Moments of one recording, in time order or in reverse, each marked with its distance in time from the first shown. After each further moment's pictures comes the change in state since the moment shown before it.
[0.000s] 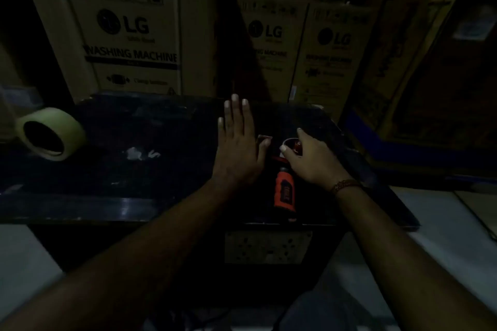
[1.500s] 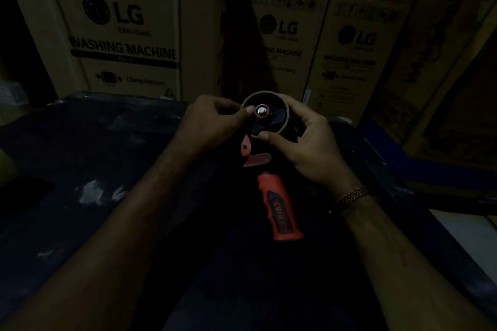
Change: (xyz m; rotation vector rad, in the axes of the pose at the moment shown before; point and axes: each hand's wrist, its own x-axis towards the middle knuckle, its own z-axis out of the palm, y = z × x) left_hand 0.132 -0.095 -0.010 -0.563 -0.156 -0.317; right_hand 0.131 -0.036 0.026 0.698 0.119 -0.423
